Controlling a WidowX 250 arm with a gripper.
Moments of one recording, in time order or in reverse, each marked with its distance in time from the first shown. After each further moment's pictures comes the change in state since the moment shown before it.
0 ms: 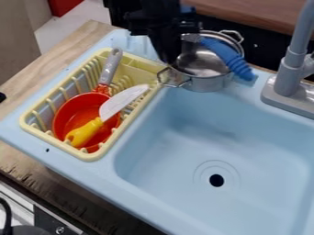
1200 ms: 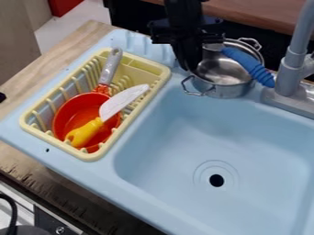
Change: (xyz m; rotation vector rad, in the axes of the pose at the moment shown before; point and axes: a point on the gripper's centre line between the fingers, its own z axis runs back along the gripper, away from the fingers) arm 0.011 -0.012 -0.022 0.035 -0.001 0.047
